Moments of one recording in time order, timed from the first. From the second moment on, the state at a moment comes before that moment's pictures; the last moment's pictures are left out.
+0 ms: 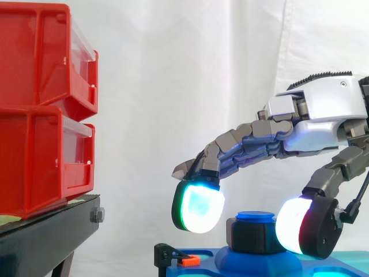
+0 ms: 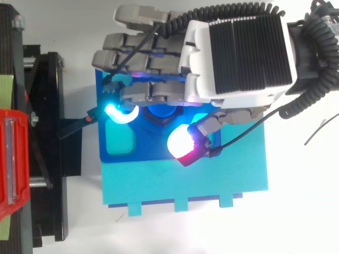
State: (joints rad) arm 0.02 -2.20 -1.20 -2.96 -1.68 -1.37
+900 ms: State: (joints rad) arm 0.03 -2.21 -1.20 -2.97 -1.67 -1.42
